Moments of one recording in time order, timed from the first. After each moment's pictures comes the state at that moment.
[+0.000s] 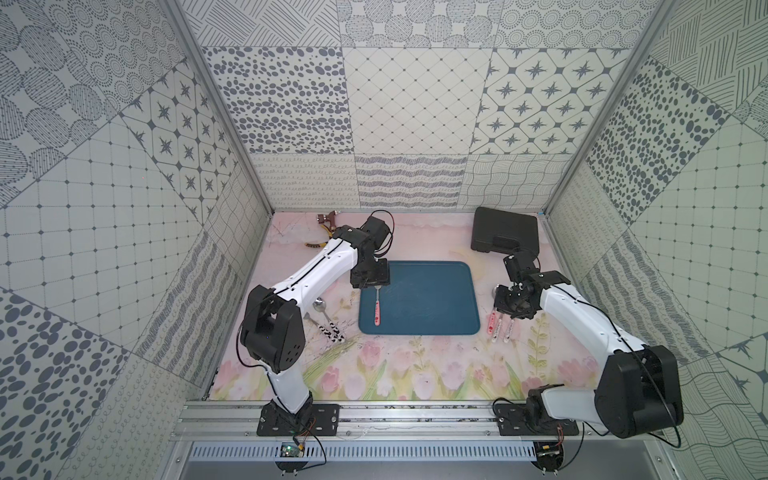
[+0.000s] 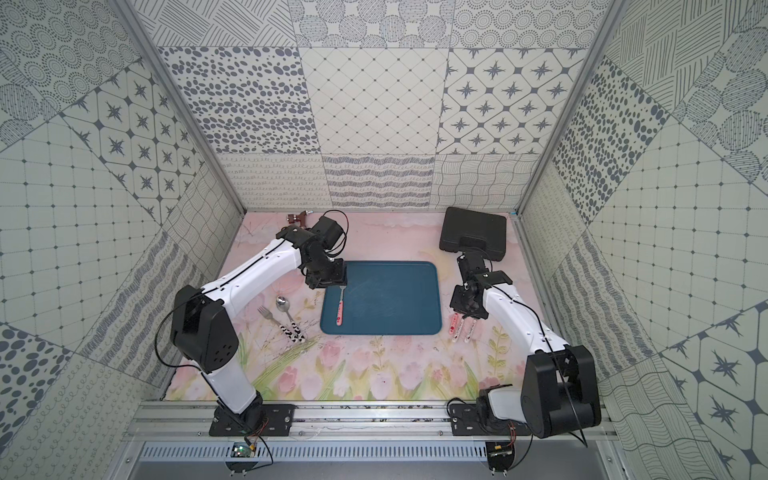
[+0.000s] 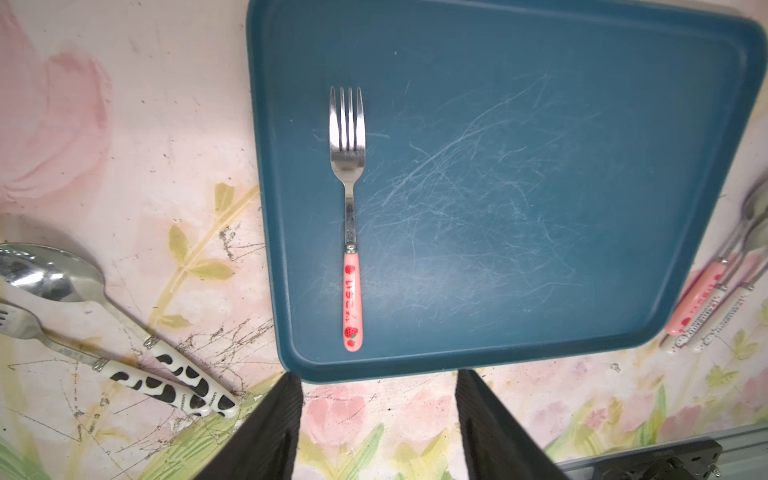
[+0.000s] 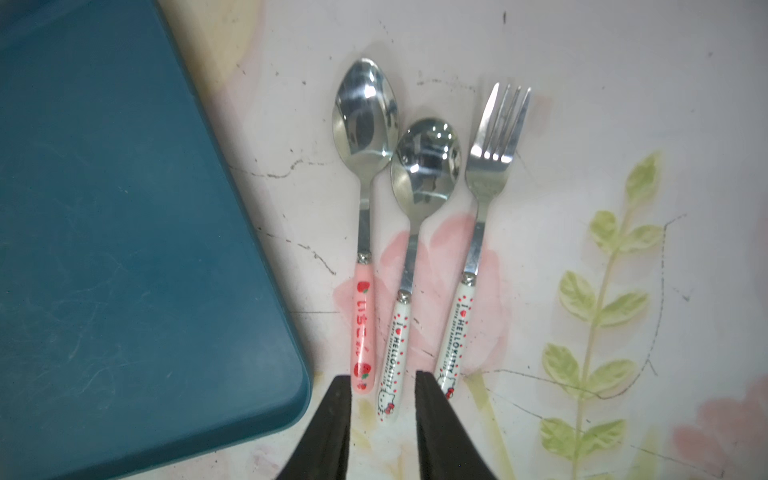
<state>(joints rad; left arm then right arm) -0.46 1.77 1.58 -1.13 0.07 -0.53 0.20 1.34 0.93 -0.89 0.08 0.53</state>
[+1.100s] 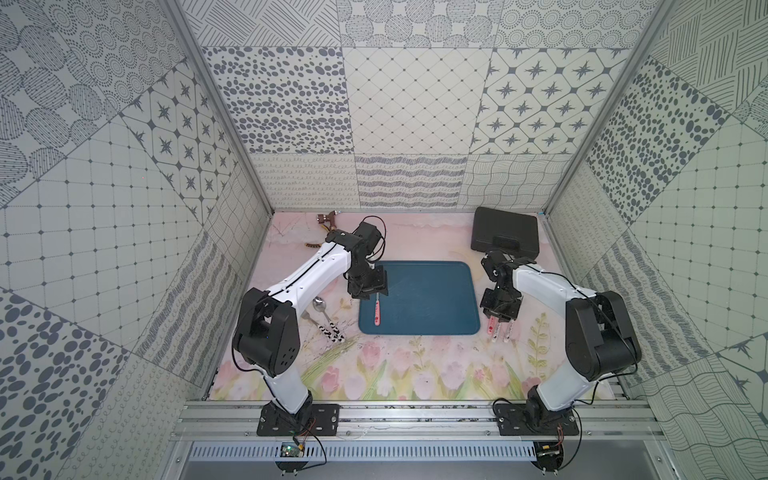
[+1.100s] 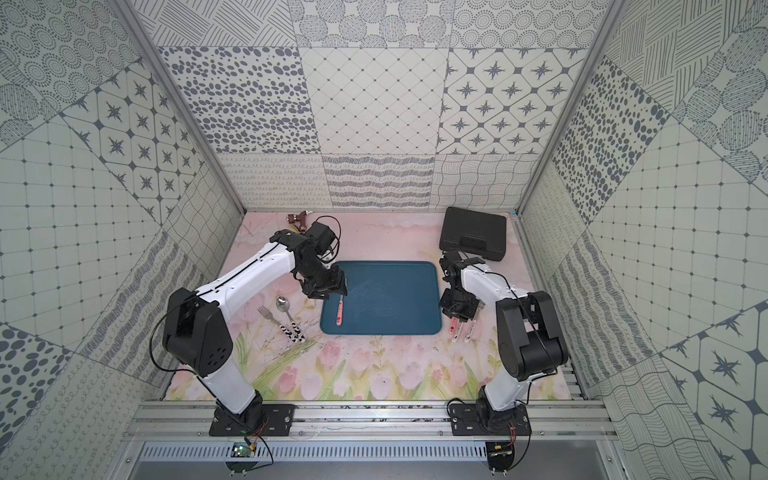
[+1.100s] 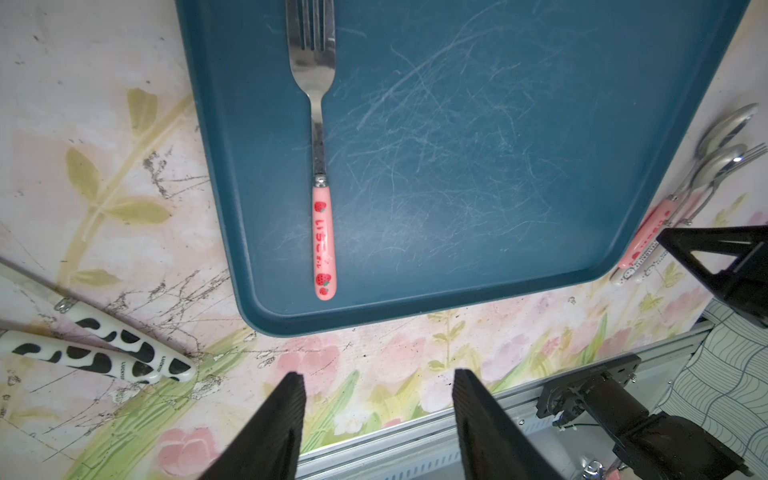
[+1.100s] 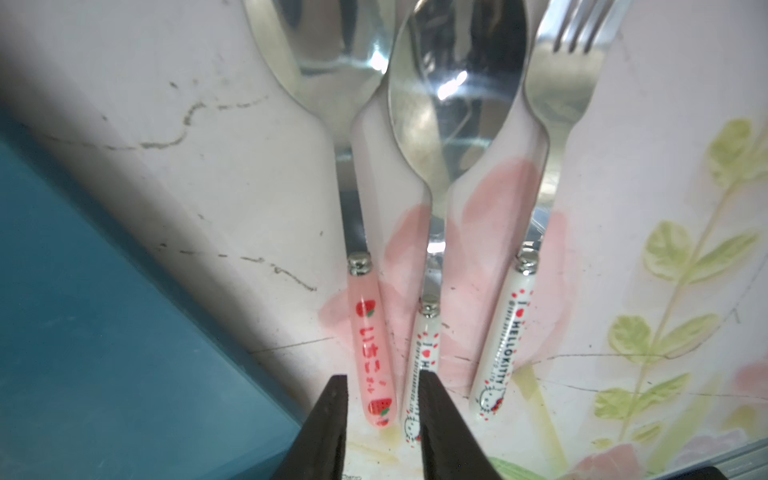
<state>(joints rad) -0.42 1.74 1.50 -1.15 0.27 -0.52 0.26 1.67 1.05 -0.97 0.10 0.72</state>
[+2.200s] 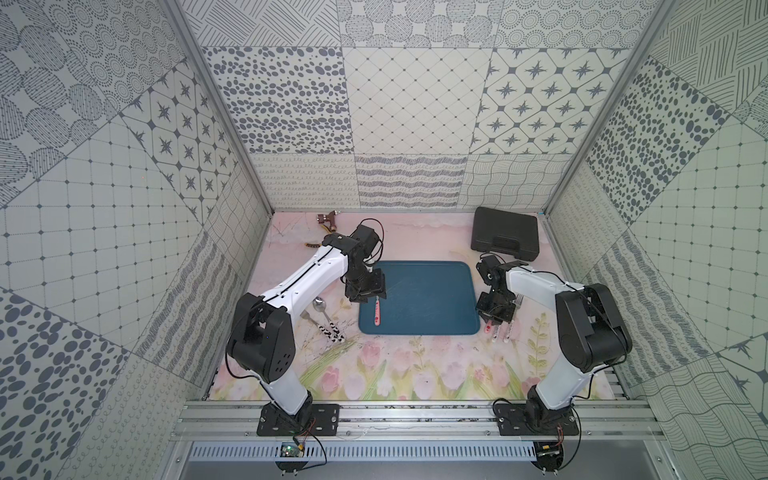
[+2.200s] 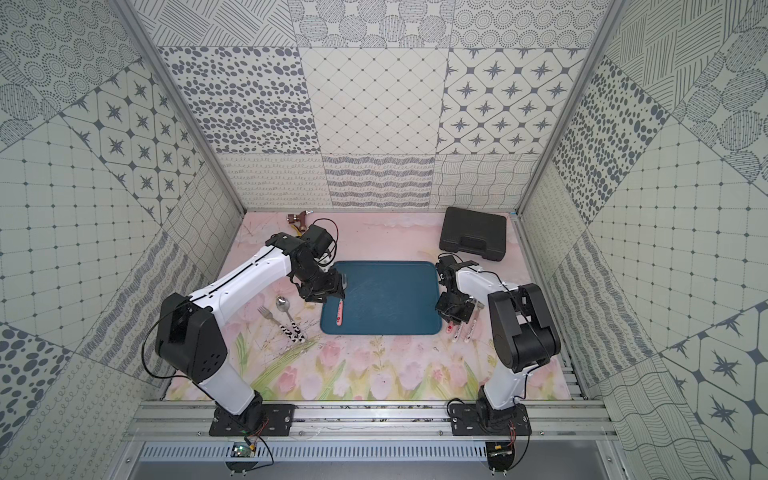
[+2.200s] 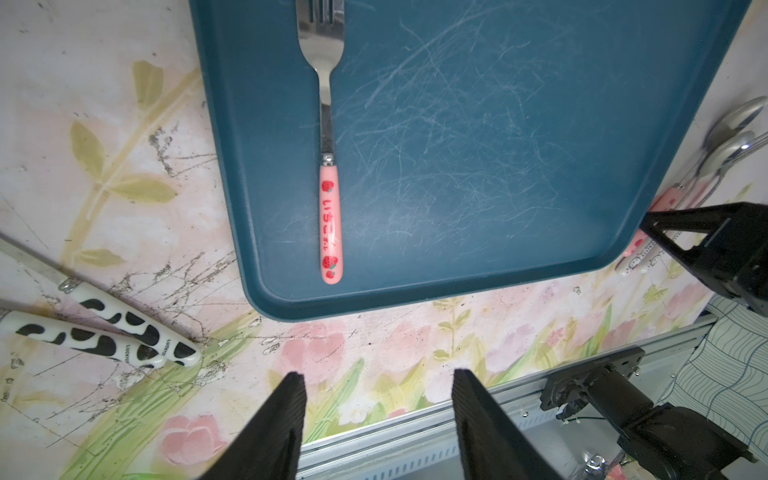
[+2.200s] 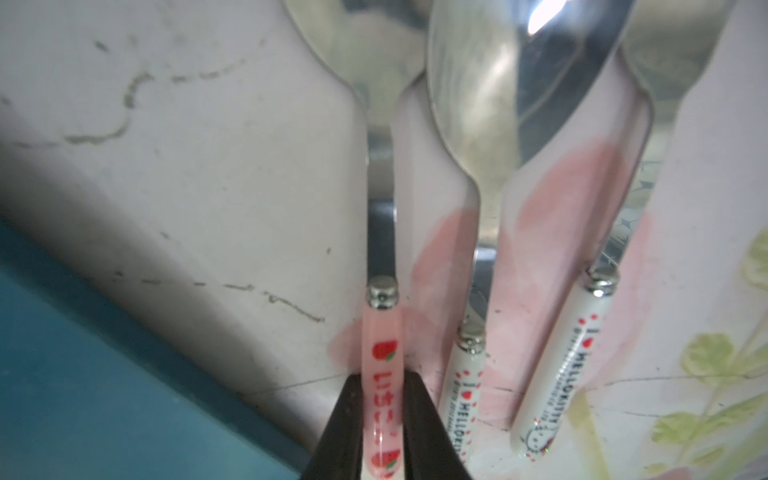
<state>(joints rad) -0.42 1.70 1.45 -1.15 0.27 -0.52 0.28 1.71 1.02 -0.91 0.07 0.77</state>
